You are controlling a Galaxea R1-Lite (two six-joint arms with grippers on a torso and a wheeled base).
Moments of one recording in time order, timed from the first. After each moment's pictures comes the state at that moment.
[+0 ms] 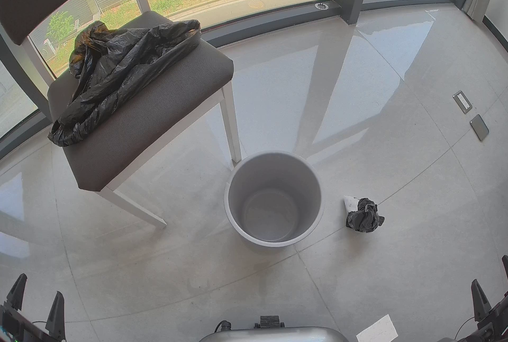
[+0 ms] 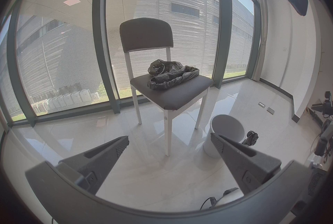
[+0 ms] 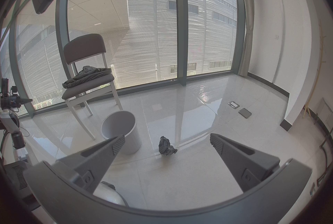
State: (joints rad) left arm 0.00 0.02 -0.02 -0.01 0.00 -0.01; right arm 0.00 0.02 -0.02 0.00 0.06 0.00
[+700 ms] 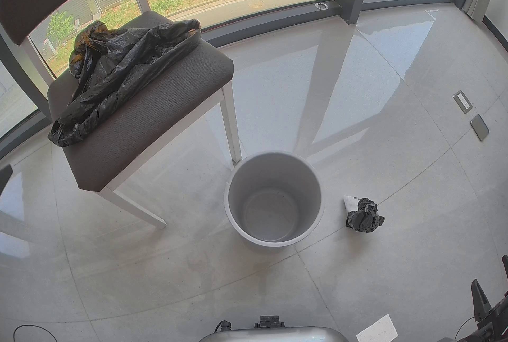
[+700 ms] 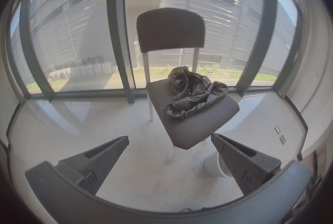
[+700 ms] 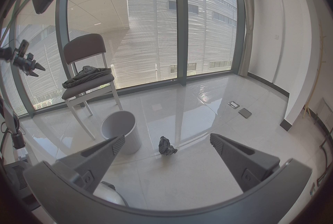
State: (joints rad) left arm 0.00 0.68 -0.74 0.25 0.17 -0.24; right arm 0.00 0.02 -0.02 0.00 0.06 0.00
